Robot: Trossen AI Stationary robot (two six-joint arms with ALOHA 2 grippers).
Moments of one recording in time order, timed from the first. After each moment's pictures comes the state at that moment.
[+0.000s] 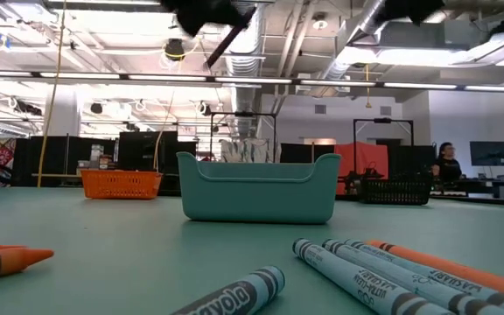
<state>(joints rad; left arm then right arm) -0.26 1.40 1.01 -0.04 -0.32 -0.01 0.53 1.17 0.93 -0.44 0.52 0.28</state>
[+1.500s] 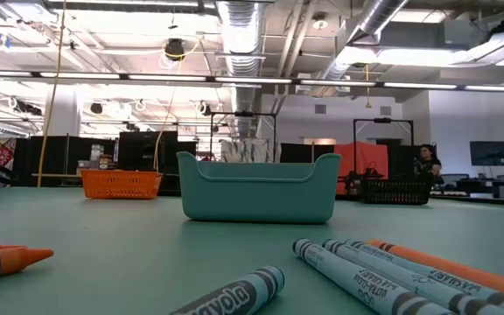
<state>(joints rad) -0.19 1.39 1.05 0.39 0.20 0.43 0.38 1.48 1.08 0.31 0.34 -0.37</state>
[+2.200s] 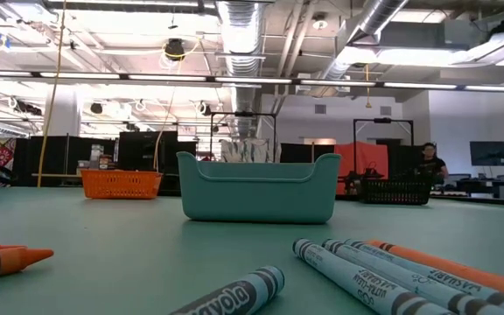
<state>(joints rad) -0.19 1.39 1.05 0.33 0.15 0.49 0.38 1.47 1.08 0.26 0.35 -0.36</state>
